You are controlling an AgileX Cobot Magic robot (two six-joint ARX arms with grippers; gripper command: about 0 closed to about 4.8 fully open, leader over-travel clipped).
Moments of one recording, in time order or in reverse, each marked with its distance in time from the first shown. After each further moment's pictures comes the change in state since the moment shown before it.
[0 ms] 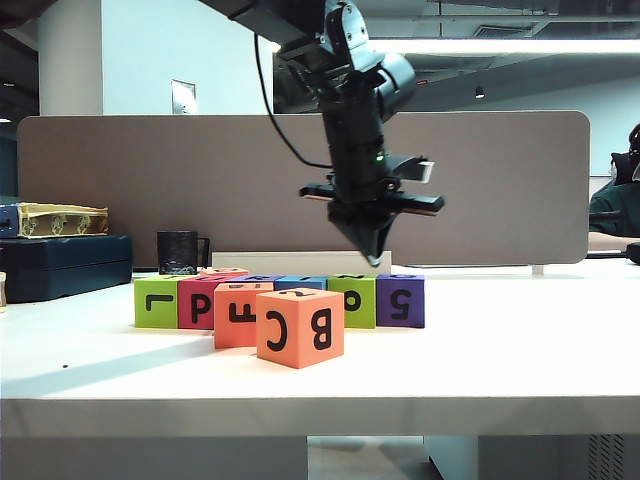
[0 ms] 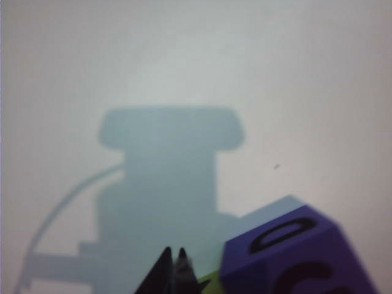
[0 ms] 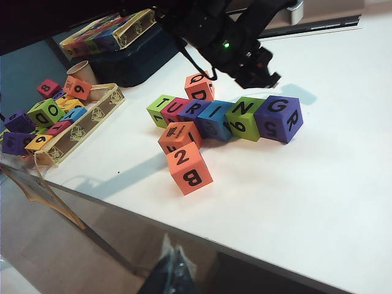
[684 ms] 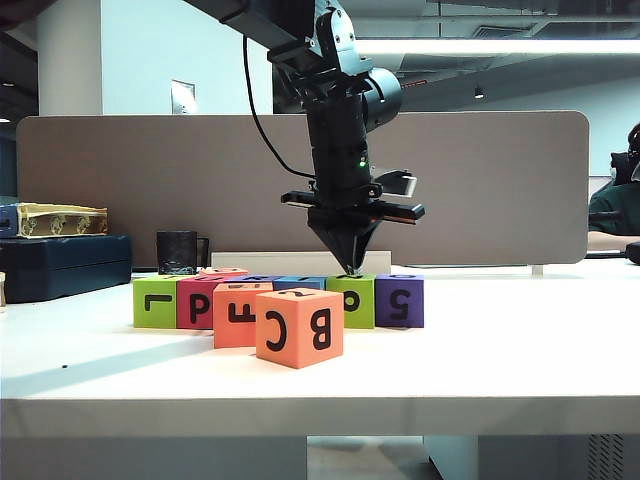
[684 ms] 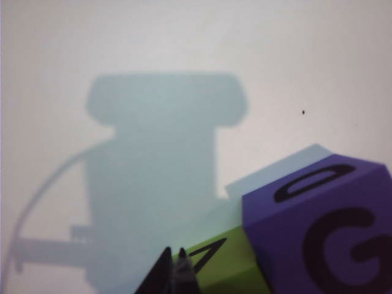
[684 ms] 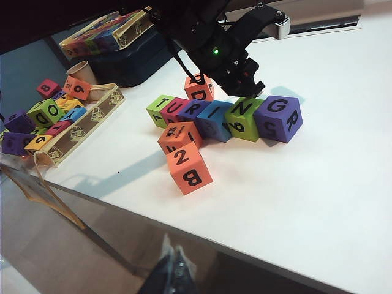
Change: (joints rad) left arm 0.020 0.000 0.002 -0.107 0.008 0.000; right arm 0.000 0.000 0.000 0.000 0.000 0.000
